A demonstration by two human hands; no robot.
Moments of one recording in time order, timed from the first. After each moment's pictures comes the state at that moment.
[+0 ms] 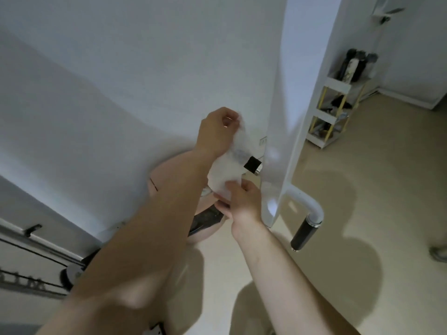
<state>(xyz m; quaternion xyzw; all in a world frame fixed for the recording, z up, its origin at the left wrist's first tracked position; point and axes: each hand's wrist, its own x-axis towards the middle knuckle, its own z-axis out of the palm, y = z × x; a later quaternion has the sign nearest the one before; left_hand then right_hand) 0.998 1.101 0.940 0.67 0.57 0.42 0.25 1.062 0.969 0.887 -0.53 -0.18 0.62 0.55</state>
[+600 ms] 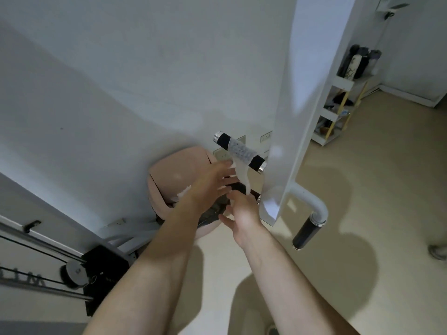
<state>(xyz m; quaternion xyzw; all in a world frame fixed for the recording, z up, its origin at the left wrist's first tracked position) 0.968 1.038 0.857 0.43 0.49 0.37 0.66 1.058 0.972 0.854 -0.56 -0.15 0.65 0.48</state>
